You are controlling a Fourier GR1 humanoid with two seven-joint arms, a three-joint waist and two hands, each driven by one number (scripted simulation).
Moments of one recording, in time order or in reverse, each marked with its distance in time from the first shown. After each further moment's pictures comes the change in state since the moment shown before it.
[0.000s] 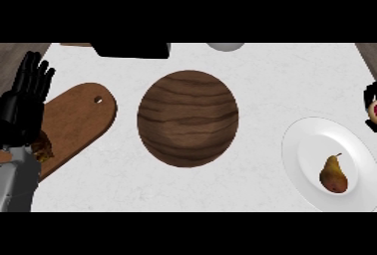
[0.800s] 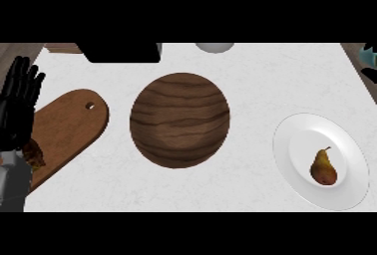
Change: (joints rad) left arm 0.026 0.017 0.036 0.010 0.002 -0.002 0.000; right arm -0.279 0.030 -0.129 -0.100 -0.293 0.349 -0.121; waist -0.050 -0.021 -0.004
